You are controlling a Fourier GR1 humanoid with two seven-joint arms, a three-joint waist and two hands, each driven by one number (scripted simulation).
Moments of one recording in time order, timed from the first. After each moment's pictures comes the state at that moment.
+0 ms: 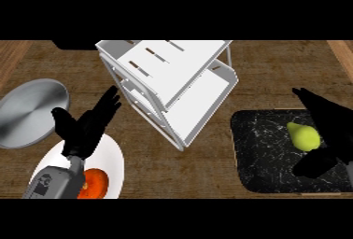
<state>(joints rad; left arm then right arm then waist) -0.19 0.27 -0.22 -1.48 0.30 0.09 0.20 -0.29 -0.74 0.33 -1.90 0.36 0.34 0.96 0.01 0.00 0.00</state>
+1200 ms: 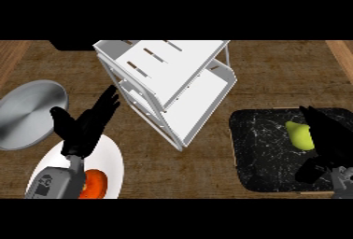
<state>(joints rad) -0.18 0.20 -0.14 -1.49 0.22 0.02 0.23 -0.11 -0.59 0.25 -1.76 0.70 0.36 0.81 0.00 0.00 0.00</state>
